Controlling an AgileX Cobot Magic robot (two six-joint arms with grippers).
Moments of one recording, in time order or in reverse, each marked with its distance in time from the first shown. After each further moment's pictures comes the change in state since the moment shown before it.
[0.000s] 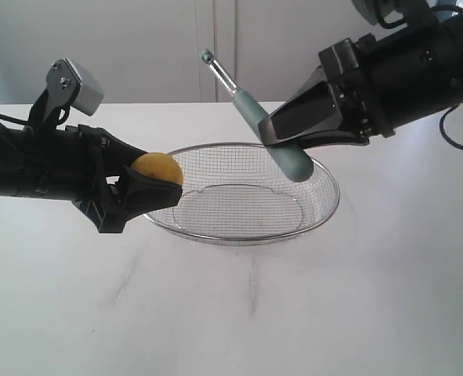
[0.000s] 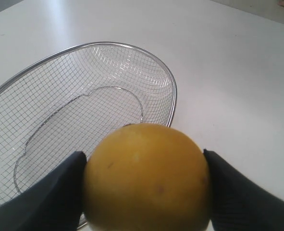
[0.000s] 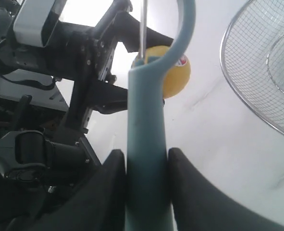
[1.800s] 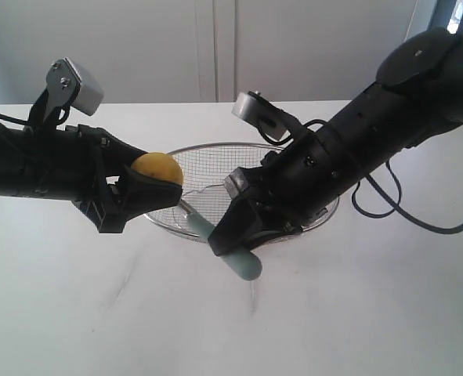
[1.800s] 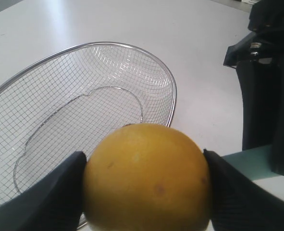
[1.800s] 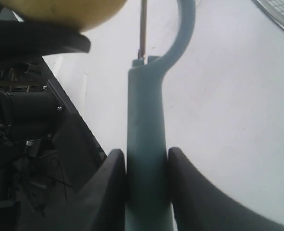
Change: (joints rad) left arm 0.000 0.000 0.000 0.000 0.000 0.000; right arm 0.223 0.268 0.017 -0.121 -0.069 0.077
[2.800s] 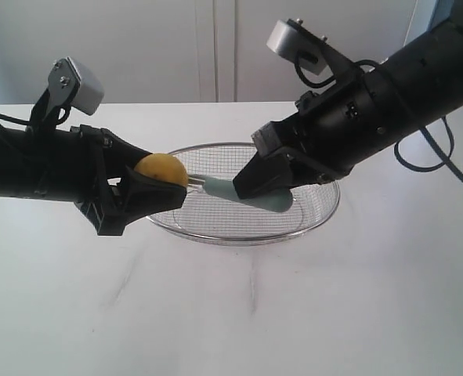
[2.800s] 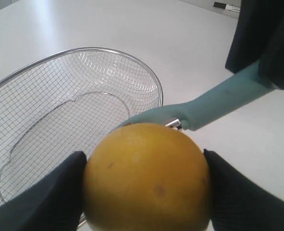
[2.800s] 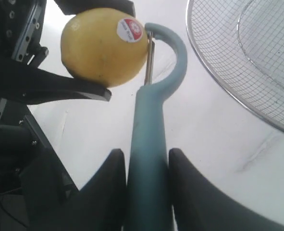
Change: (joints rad) left arm -0.002 0.000 0.000 -0.006 0.037 -0.002; right arm -0.036 -0.192 -0.015 -0.083 -0.093 0.012
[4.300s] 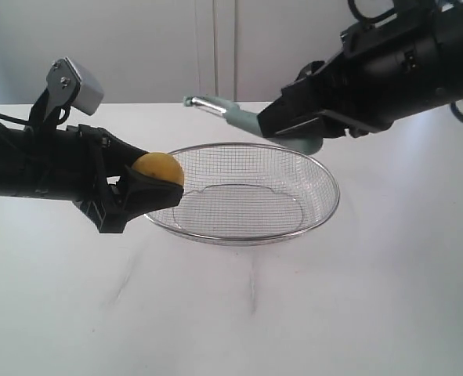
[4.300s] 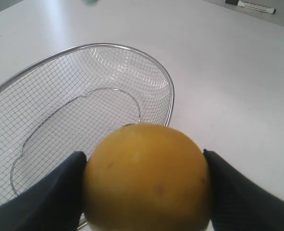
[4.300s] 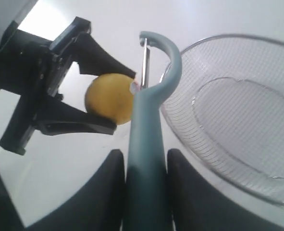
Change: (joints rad) left arm 0.000 0.000 0.000 0.000 -0.030 0.000; right arm 0.000 -0.225 0.027 -0.091 -0.195 0.009
